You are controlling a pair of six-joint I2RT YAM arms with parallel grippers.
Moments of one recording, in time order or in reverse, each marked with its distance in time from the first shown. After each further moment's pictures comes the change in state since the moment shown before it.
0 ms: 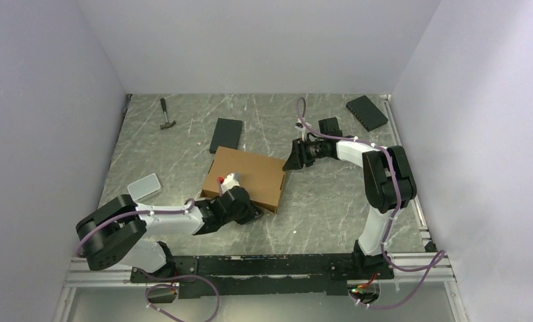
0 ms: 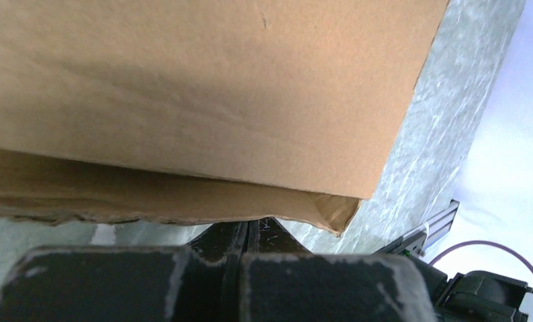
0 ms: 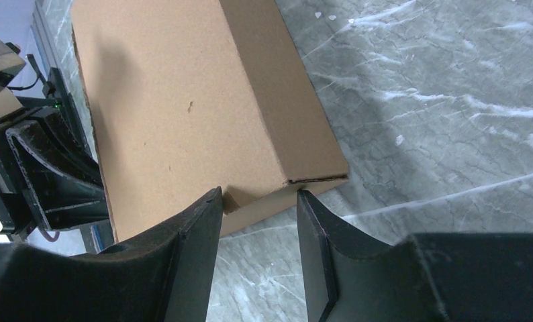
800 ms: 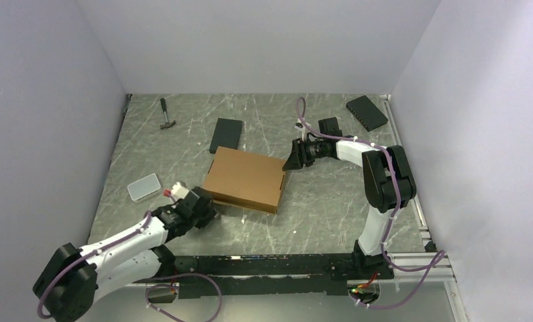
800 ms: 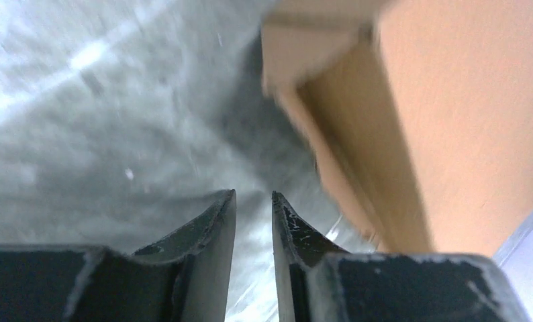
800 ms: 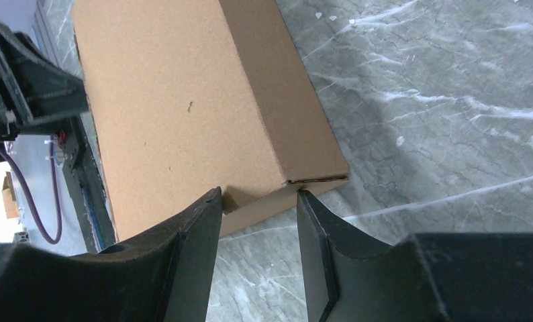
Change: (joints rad) left arm 0.231 -0.463 -0.150 -0.576 -0.112 -0.179; right arm 0.000 0.005 0.004 -0.001 0.001 0.000
